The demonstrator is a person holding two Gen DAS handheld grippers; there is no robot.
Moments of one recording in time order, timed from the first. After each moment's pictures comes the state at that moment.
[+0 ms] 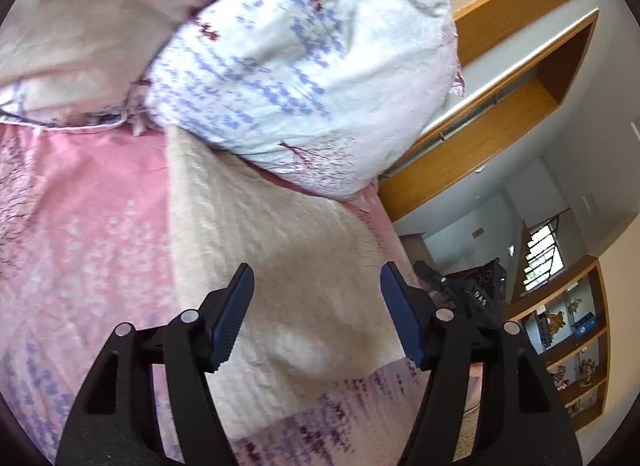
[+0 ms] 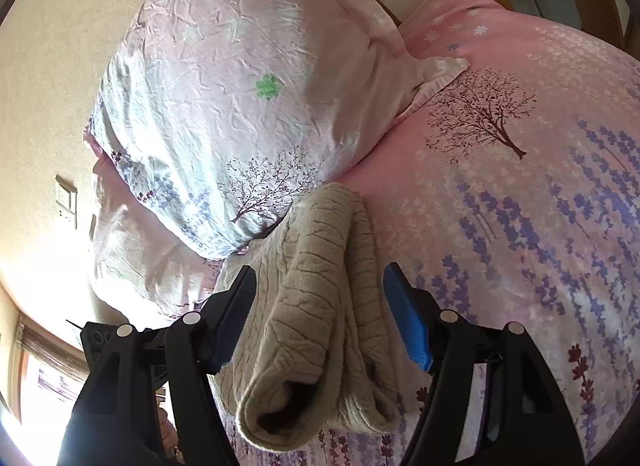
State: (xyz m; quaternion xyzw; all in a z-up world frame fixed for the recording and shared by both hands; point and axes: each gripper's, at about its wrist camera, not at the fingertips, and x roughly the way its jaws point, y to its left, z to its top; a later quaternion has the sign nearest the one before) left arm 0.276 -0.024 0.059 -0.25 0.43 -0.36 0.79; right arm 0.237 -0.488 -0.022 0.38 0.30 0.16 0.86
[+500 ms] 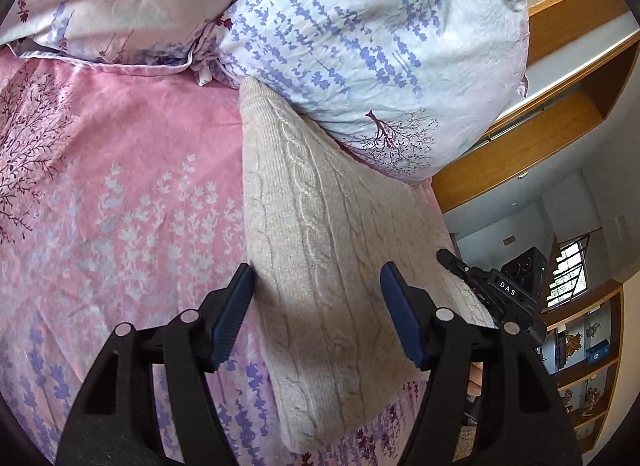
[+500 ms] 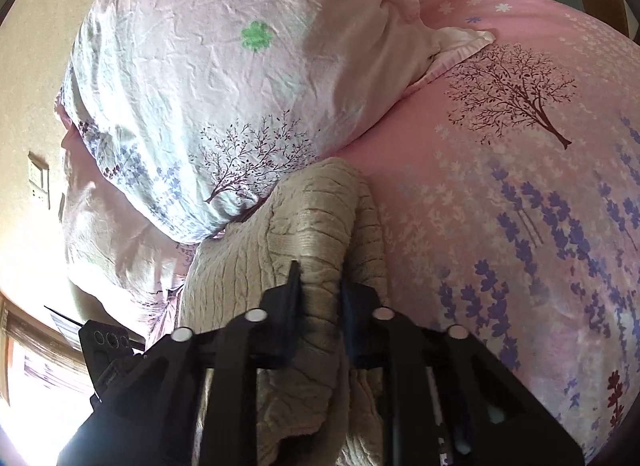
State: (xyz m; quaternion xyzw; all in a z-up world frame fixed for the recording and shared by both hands) left arm 0.289 -0.025 0.014 -0.25 0.49 -0.30 0.78; right arm 0.268 -0.458 -0.032 0.34 0.34 0.15 0.87
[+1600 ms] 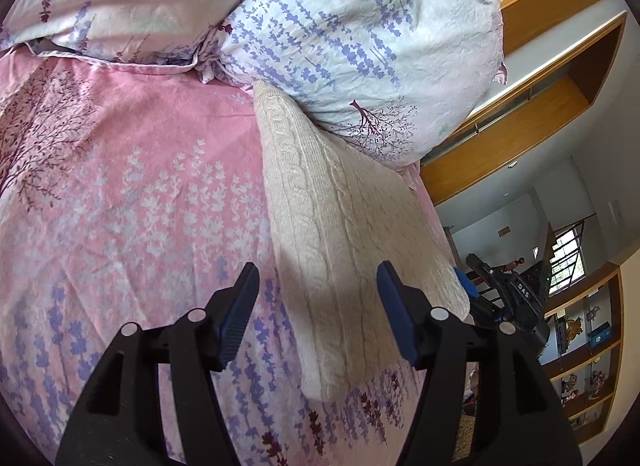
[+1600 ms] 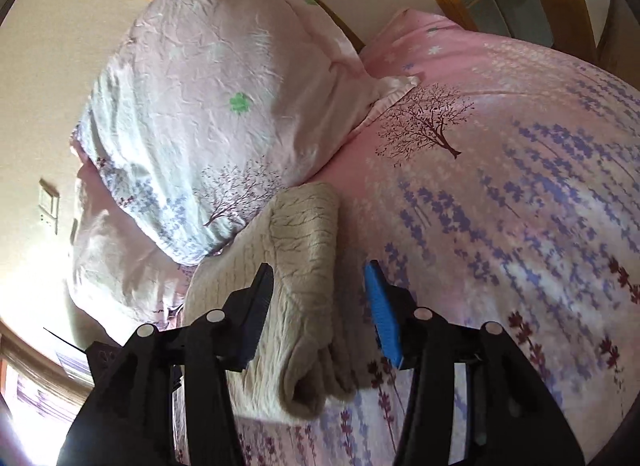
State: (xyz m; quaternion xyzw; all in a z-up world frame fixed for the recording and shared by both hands) left arm 0.258 -0.020 0.019 -0.24 0.47 -0.32 0.79; right arm 0.190 -0.507 -0.029 0.37 0.28 0.11 0.88
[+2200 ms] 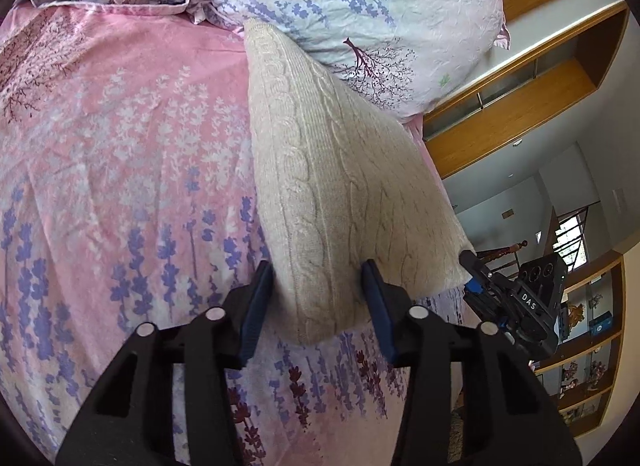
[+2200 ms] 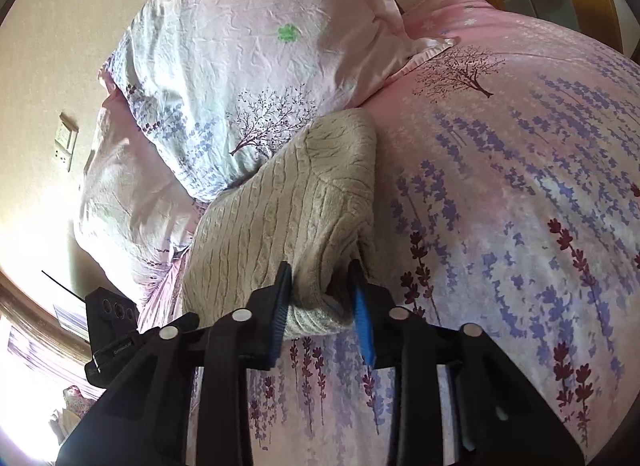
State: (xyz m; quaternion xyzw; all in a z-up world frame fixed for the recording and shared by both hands) left arm 0.228 -0.046 -0.004 -0.23 0.51 -0.33 0.76; right arm 0.167 -0.461 -0.046 0.31 0.31 0.16 0.88
